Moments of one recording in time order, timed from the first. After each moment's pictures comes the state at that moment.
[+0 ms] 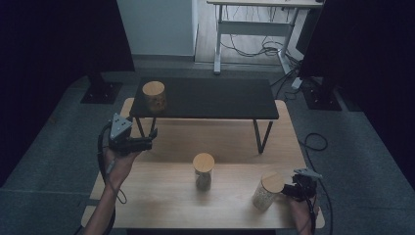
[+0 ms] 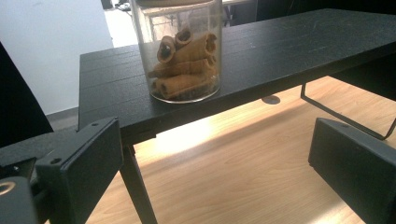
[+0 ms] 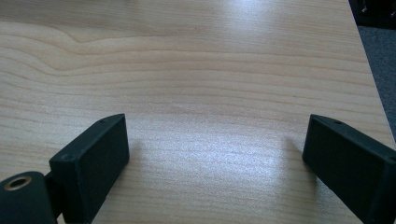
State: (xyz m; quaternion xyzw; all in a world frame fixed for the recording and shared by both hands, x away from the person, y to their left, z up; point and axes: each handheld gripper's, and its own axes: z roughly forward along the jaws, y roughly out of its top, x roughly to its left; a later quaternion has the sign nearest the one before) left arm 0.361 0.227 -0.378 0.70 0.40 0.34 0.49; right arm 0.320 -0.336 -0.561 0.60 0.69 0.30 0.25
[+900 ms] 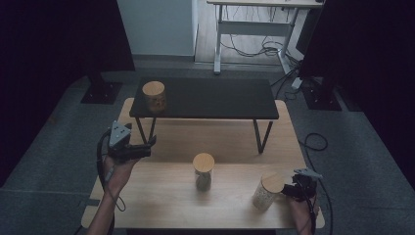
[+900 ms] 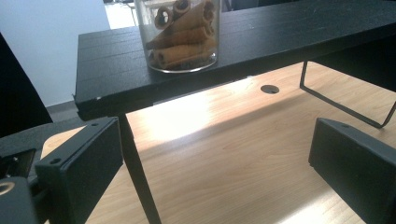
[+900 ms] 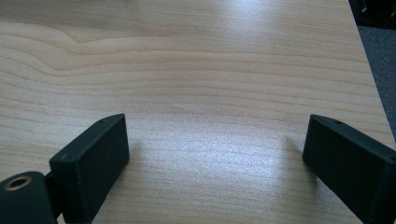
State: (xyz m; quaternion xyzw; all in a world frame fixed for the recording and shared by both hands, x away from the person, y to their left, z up) left arm 0.349 0.232 -0.394 0.70 0.41 0.34 0.48; right arm 0.320 -0.336 -0.560 0.60 0.69 0.30 0.25
